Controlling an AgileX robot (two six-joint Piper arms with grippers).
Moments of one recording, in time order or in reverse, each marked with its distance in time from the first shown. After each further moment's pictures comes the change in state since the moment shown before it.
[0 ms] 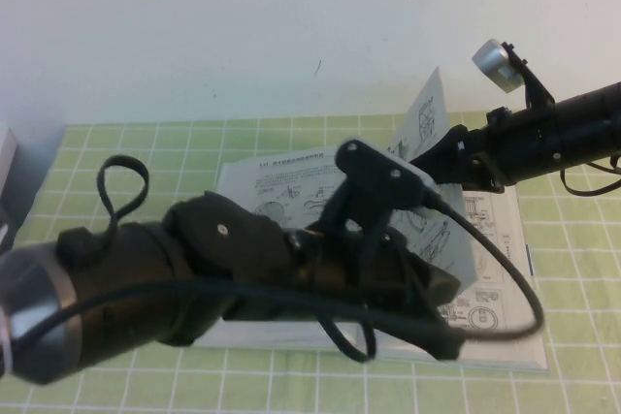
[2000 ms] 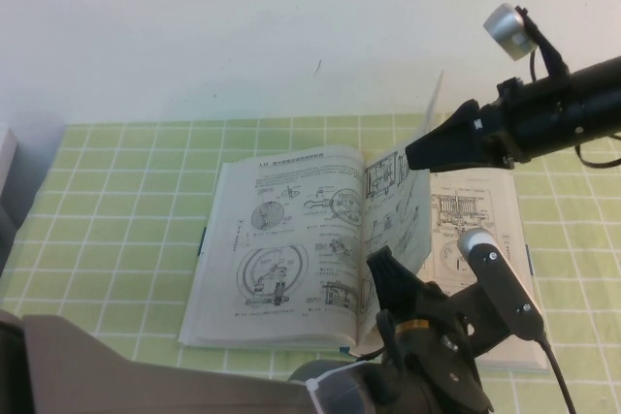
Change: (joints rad) right arm 0.000 -0.085 -0.030 -0.037 0.090 0.019; left arm -0.400 0.394 -0.180 -0.474 -1.036 0.781
